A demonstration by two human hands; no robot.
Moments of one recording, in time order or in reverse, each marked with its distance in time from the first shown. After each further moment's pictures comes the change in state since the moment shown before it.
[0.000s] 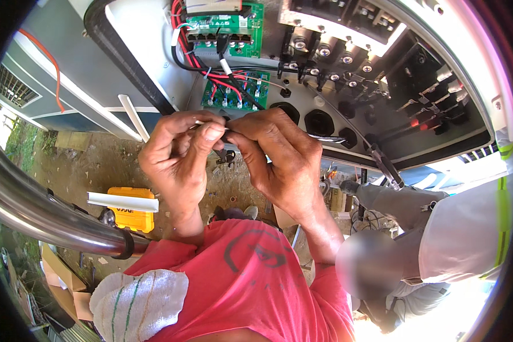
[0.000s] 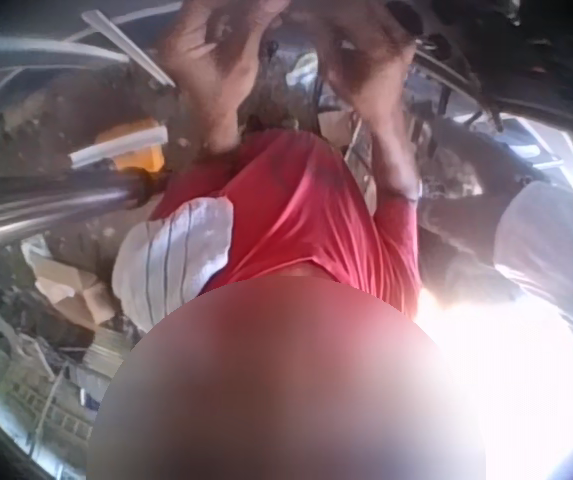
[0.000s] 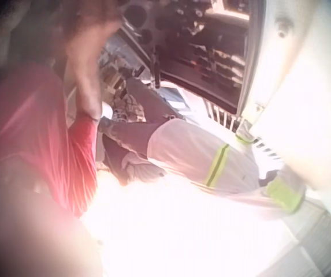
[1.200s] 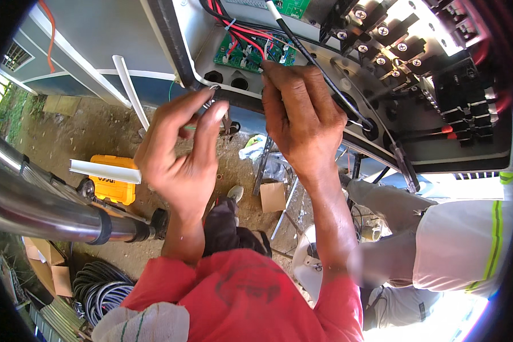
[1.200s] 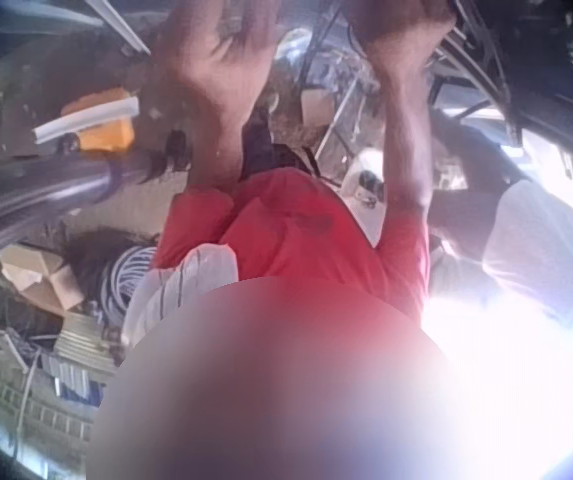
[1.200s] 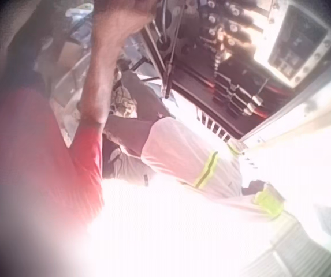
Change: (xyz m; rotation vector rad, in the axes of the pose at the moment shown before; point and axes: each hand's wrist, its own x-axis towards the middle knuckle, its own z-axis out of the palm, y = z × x) left_hand -0.046 -0.012 -0.016 0.591 0.258 0.157; right_hand -0.019 0.035 0.034 -0.344 0.026 -0.111
